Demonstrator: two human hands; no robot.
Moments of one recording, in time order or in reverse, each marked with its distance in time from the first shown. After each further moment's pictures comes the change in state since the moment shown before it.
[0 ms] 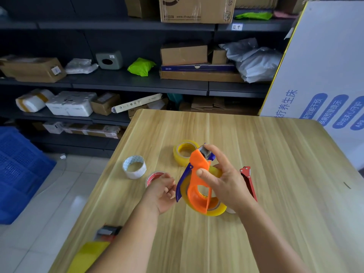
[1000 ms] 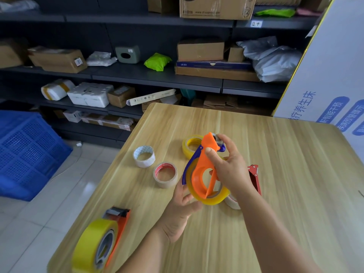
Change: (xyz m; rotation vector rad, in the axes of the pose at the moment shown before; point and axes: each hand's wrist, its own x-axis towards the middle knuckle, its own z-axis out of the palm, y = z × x) left_hand -0.044 -0.082 -0.011 0.376 -0.419 0.437; right_hand 0.016 -0.001 0.007 0.061 0.108 0.179
